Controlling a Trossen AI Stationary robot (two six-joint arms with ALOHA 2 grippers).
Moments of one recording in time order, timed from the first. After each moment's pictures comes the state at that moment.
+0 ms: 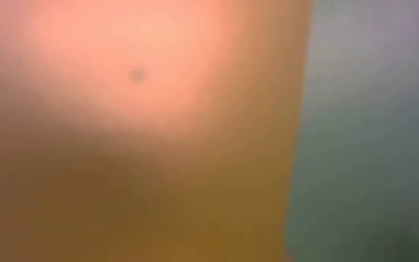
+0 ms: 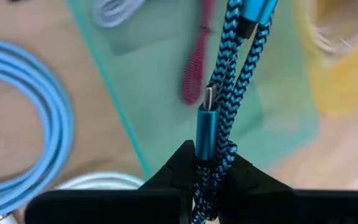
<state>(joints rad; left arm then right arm) -0.37 1.50 1.45 -0.47 -0.81 -1.10 0.65 1.46 1.10 -0.72 0.14 -0.56</state>
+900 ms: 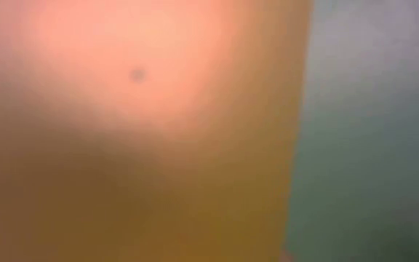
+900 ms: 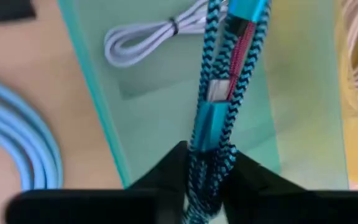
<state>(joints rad) -0.51 1.61 1.45 -0.28 -1.08 -1.24 0.75 1.64 1.10 -0.54 0.18 -0.58</state>
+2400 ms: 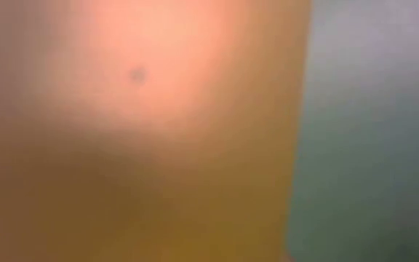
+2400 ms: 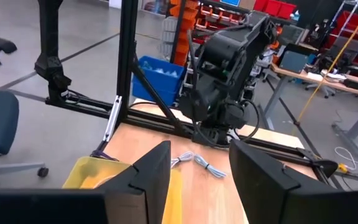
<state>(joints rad) -0.46 1.42 1.12 -1.50 -0.04 -1.84 0.59 1.27 1.35 -0.28 0.50 -0.07</state>
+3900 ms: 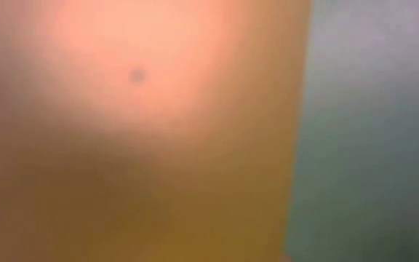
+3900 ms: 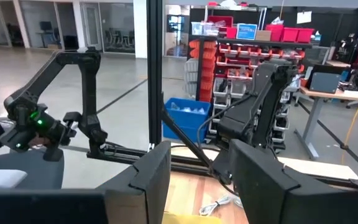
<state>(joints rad) -0.58 1.42 0.71 -1.44 0.05 -2.10 0.59 1.27 1.35 -0.08 0.39 0.01</state>
